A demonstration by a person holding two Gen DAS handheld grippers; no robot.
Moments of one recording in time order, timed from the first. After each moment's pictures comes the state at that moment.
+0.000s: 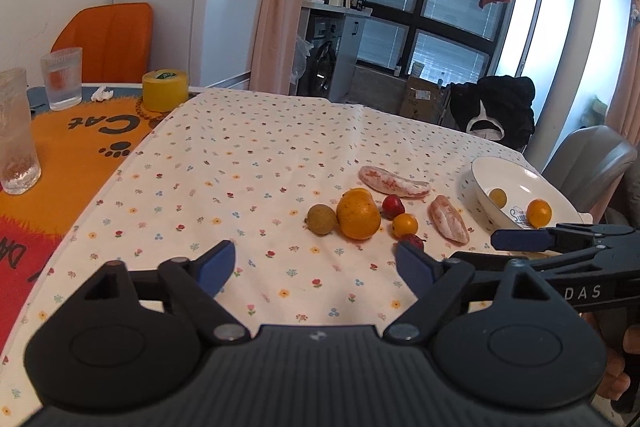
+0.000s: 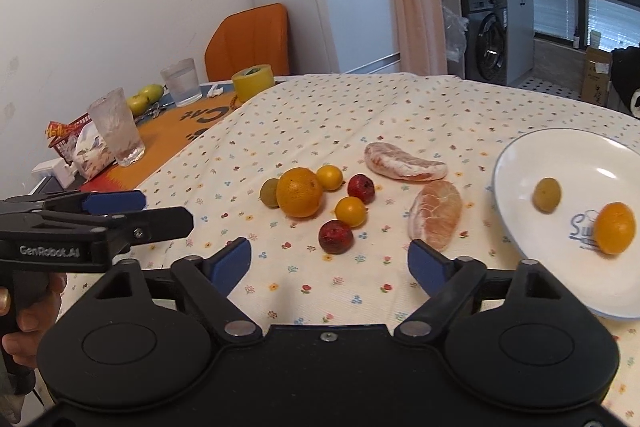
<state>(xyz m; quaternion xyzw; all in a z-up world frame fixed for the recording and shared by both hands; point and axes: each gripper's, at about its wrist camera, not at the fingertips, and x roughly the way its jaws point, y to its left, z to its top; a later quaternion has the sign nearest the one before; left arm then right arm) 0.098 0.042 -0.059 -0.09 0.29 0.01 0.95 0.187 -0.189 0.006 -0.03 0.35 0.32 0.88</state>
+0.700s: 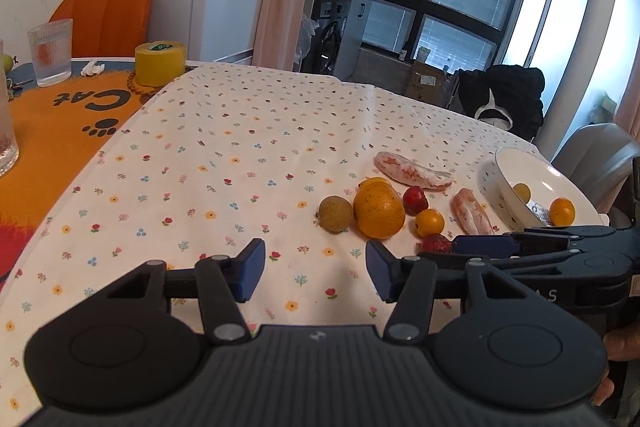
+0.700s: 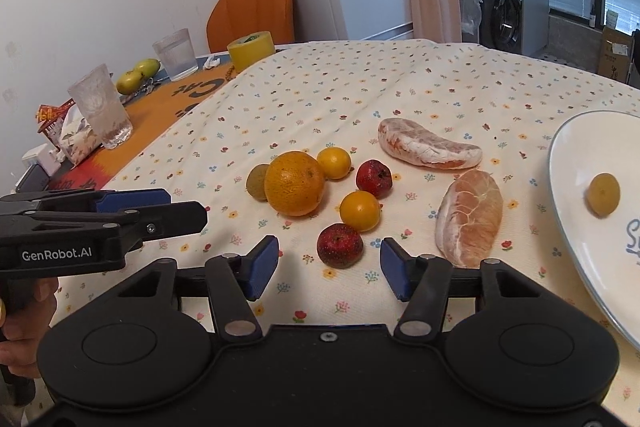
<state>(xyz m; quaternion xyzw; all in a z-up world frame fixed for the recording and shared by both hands) 0.132 0.053 -0.081 -0.11 0.32 0.01 0.94 0.224 -0.159 -0.025 -0.04 0.39 0.33 0.86</state>
